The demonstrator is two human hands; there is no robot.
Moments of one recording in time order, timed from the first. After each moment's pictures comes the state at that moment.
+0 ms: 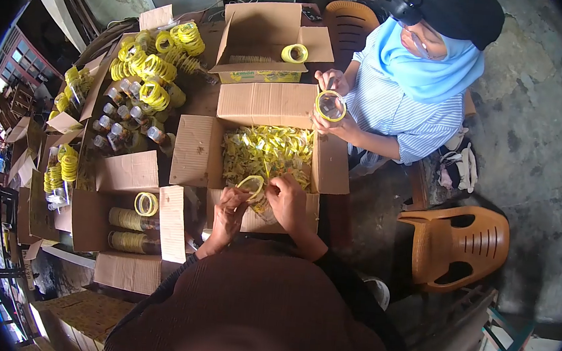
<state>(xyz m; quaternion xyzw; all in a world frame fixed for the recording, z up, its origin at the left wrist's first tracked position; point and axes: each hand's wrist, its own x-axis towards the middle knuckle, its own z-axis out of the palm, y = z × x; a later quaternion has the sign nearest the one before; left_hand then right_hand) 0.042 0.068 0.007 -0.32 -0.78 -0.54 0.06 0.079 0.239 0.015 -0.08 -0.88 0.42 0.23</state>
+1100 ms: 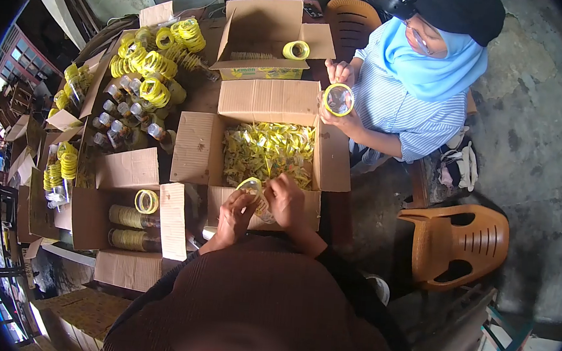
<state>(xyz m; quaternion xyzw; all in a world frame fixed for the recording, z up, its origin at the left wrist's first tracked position) 0.050 0.074 0.005 -0.31 -0.79 -0.52 0.09 0.084 0.231 0.015 -0.02 -0.91 0.32 0.26</state>
